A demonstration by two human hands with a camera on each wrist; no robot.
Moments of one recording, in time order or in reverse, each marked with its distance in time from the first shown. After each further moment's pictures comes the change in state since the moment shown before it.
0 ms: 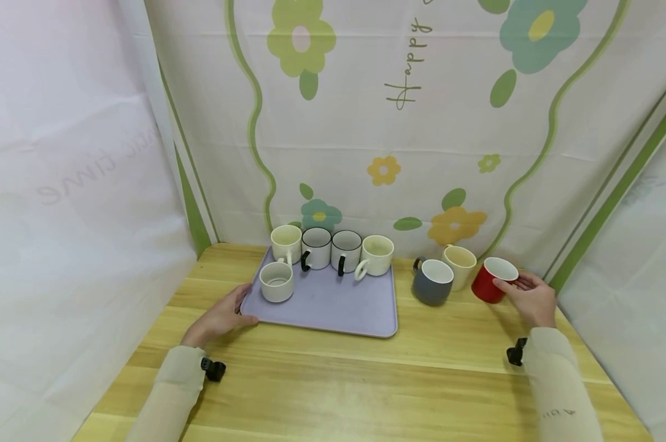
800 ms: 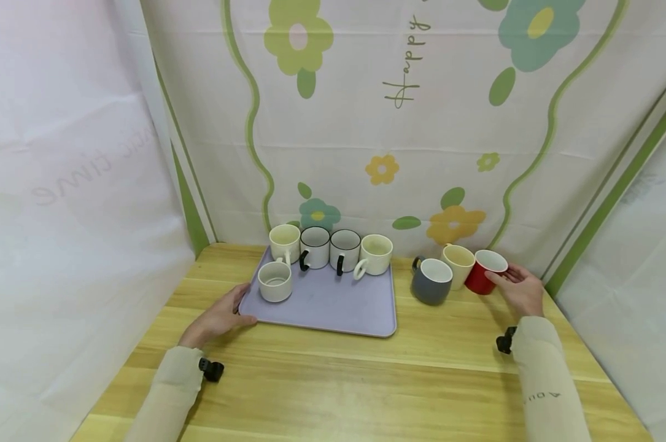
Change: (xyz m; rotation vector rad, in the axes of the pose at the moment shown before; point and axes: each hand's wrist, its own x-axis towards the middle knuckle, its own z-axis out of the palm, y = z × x) left_hand -0.001 -0.003 -0.002 -0.009 -0.014 -0.005; right_hand 0.019 -0.006 0.021 -0.013 -0.037 0.028
